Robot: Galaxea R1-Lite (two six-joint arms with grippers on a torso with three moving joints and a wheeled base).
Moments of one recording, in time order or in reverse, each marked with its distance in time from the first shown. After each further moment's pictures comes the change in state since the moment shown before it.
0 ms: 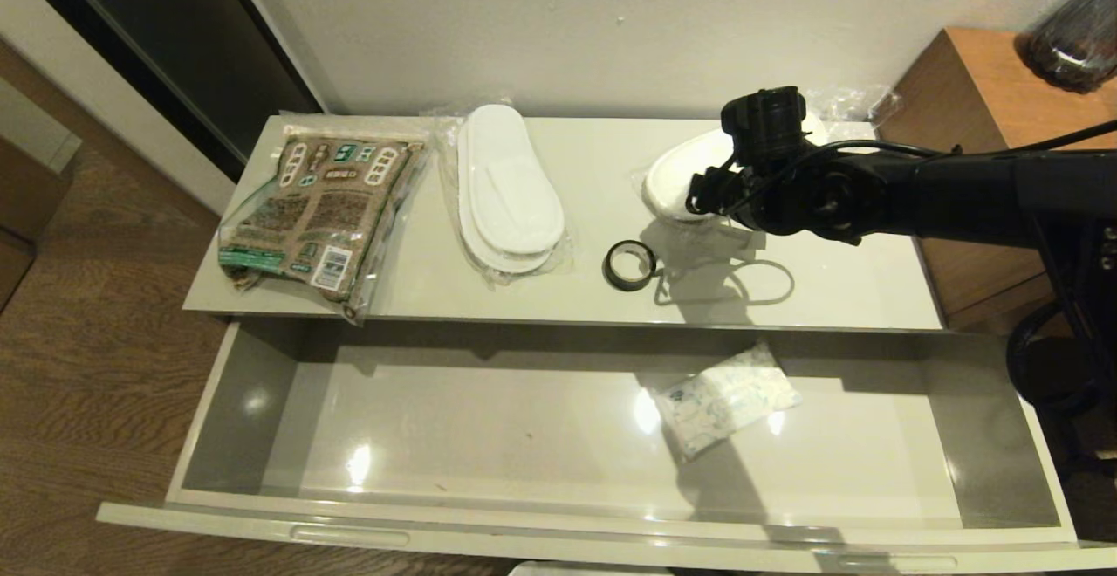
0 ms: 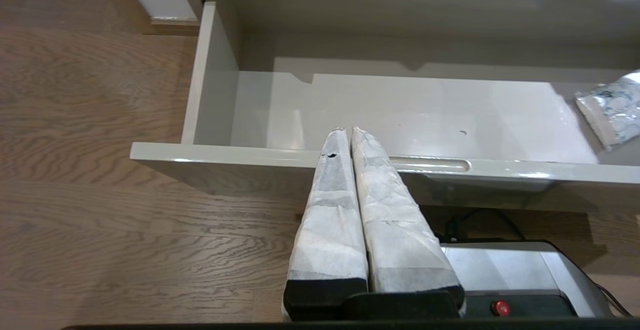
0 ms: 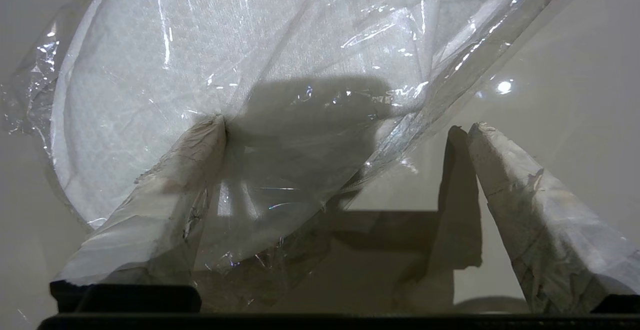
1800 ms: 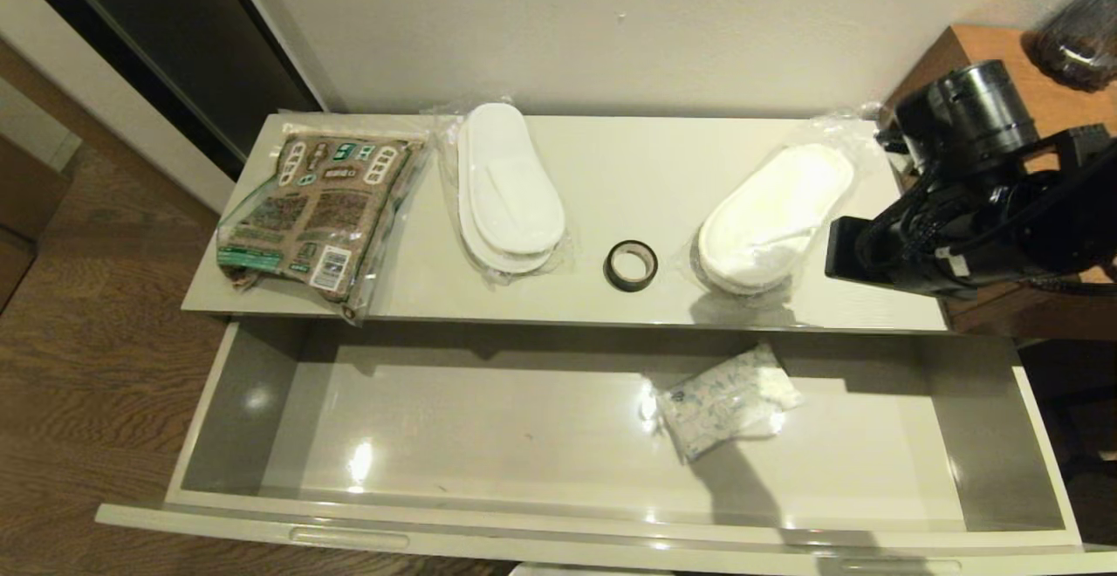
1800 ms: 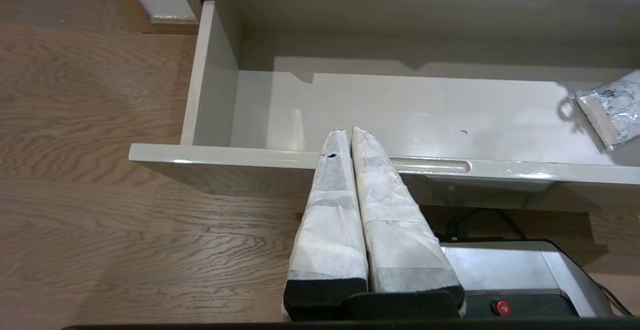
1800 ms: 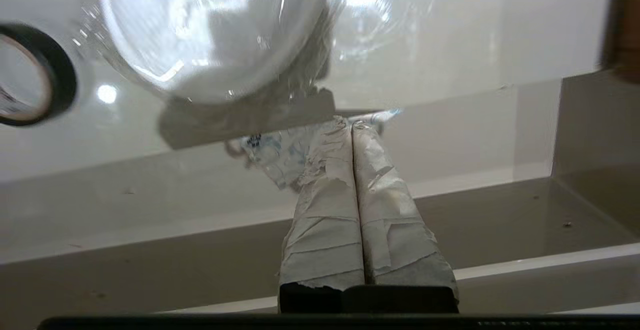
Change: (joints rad) left arm 0.000 0.000 0.000 0.000 0.000 0.001; right arm -0.003 -0.582 0.543 0.307 0.118 0.039
